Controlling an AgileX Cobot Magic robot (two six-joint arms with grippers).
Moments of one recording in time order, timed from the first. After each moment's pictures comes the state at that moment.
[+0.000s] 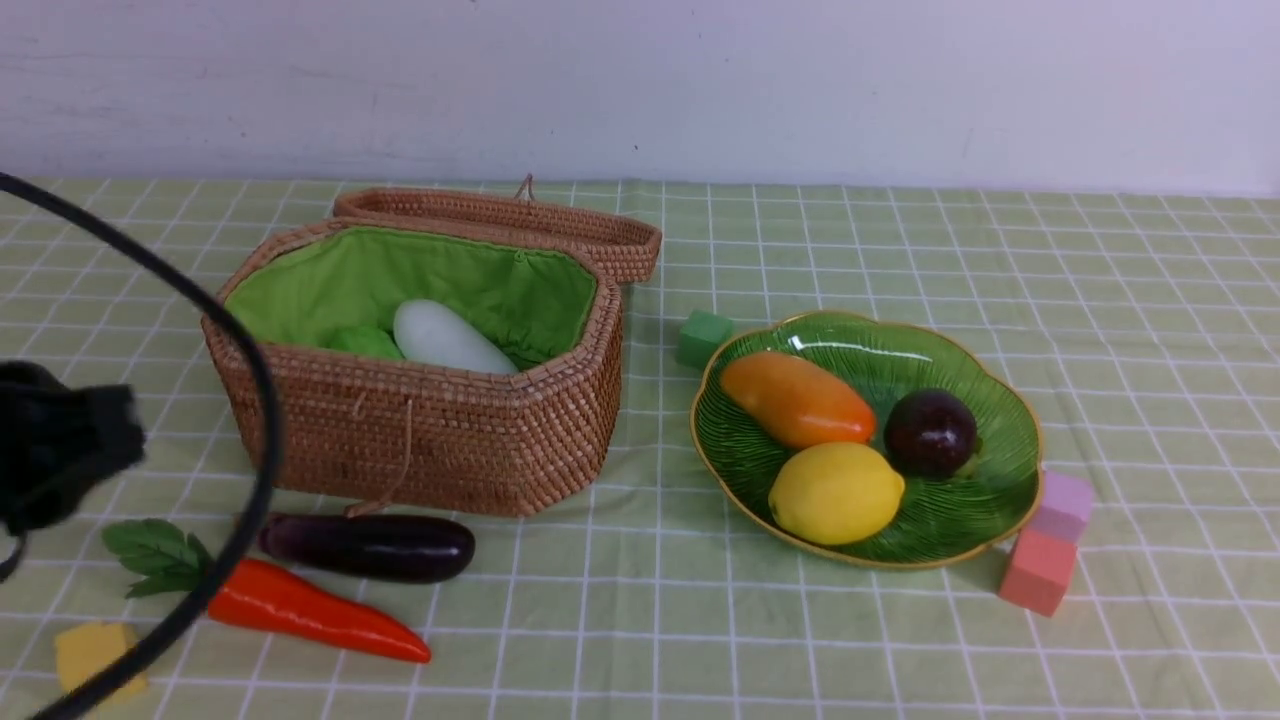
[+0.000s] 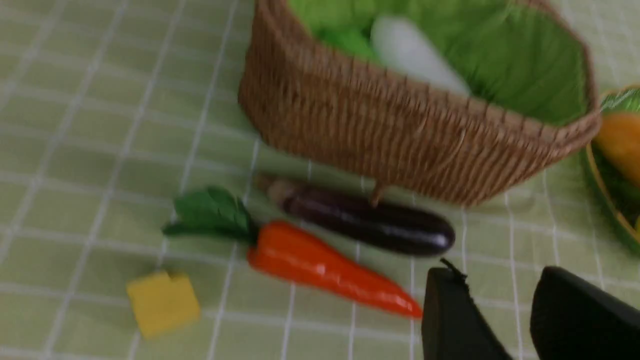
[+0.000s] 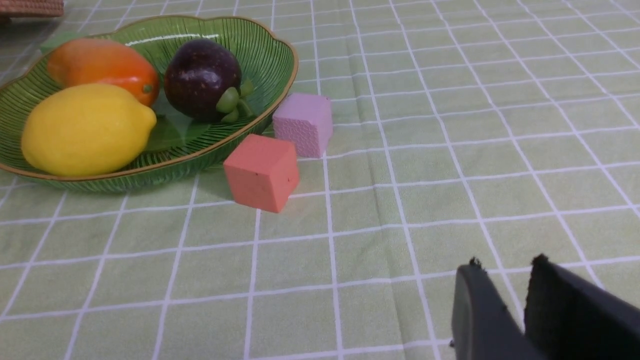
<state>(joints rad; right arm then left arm) 0.00 -0.01 0.02 -0.12 0.39 0.21 -0.14 0.91 -0.78 -0.09 0.66 -0.36</state>
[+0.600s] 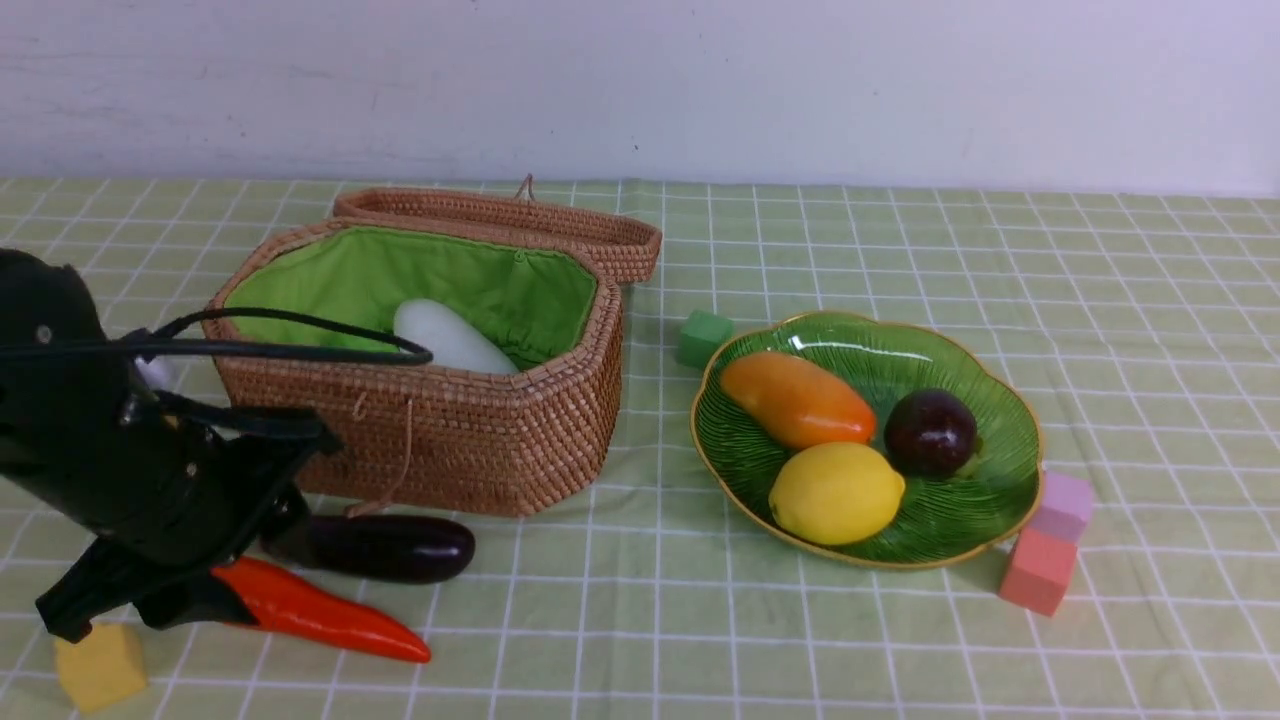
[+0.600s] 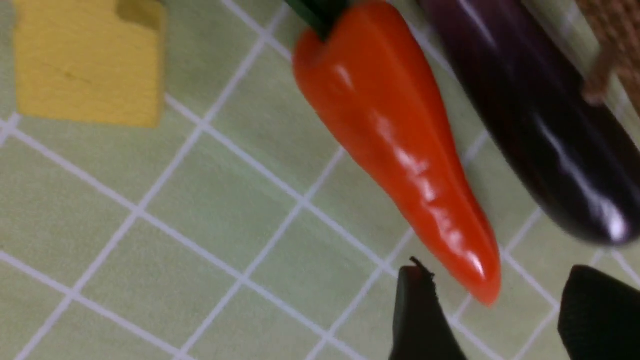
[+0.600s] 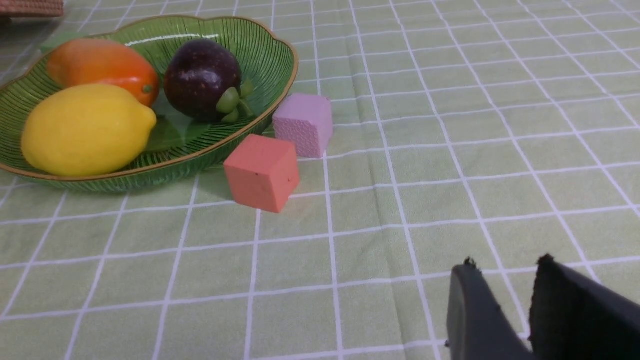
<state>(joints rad) 0.00 -0.01 0.02 -0.12 0.39 0.21 -0.14 1.49 -0.91 -0.11 0.70 -0.90</state>
